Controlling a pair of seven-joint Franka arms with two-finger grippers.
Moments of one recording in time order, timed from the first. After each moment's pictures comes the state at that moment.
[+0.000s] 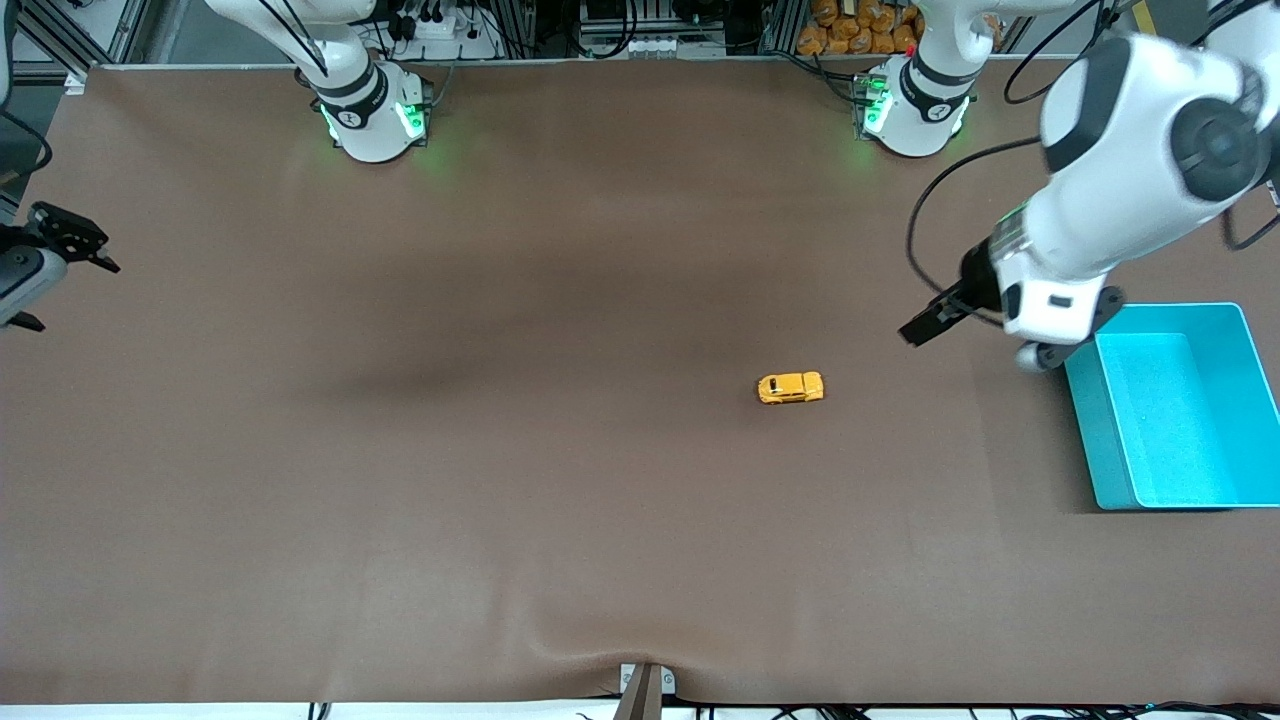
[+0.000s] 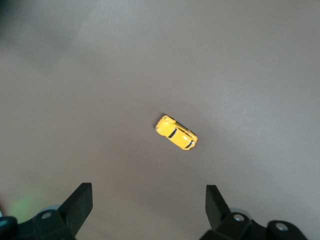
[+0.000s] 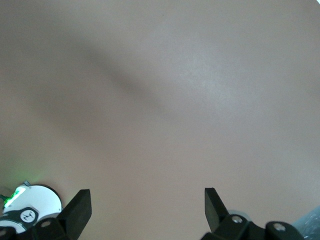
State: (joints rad) left arm -0.10 0.13 -0.20 -1.75 -0.14 1.84 -1.01; right arm -0.02 0.14 -0.07 -1.40 -0.07 1.42 -0.84
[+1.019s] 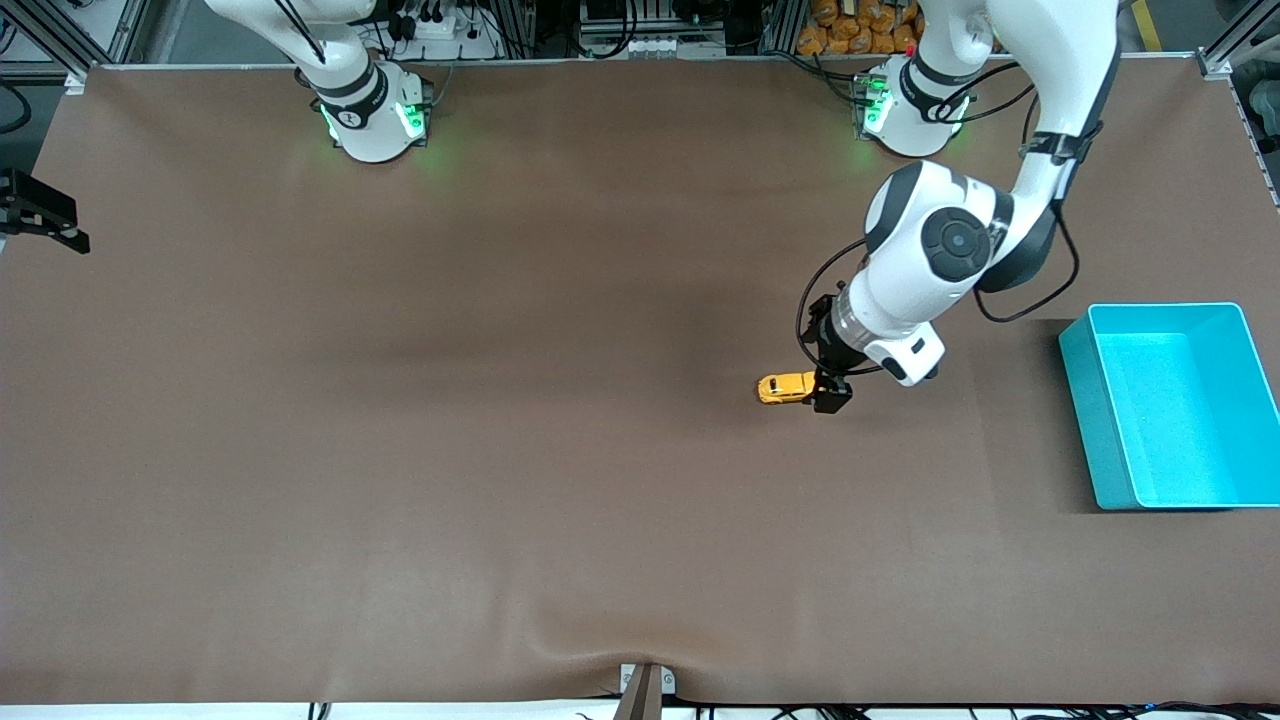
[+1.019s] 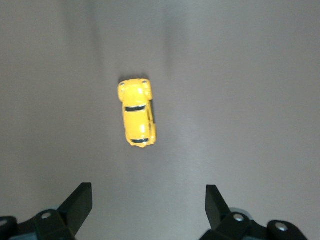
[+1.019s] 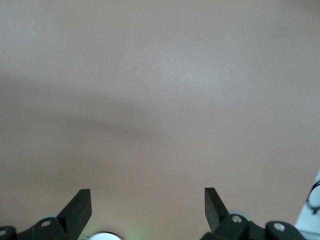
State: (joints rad) left arm -0.27 0.31 -0.20 -1.96 -0.13 2.35 -1.92; right arm -0.01 0.08 -0.07 -1.35 -0.02 1.38 -0.28
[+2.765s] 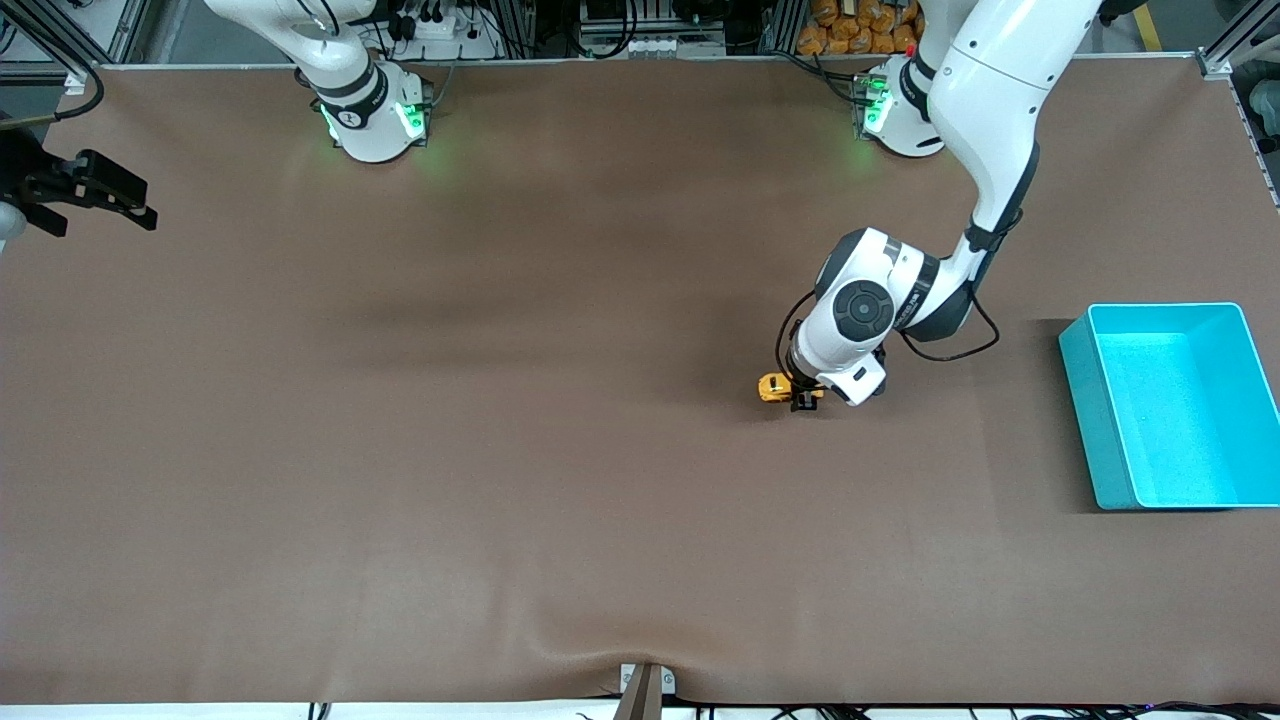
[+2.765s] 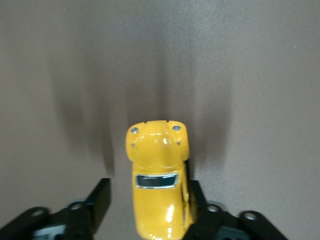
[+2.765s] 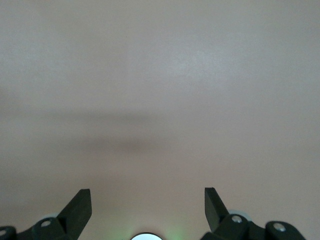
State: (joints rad) left arm -0.29 0.55 -0.20 -1.97 0.06 2.45 -2.05; right arm 0.00 -0.11 -0.04 -1.64 0.00 1.48 -0.11
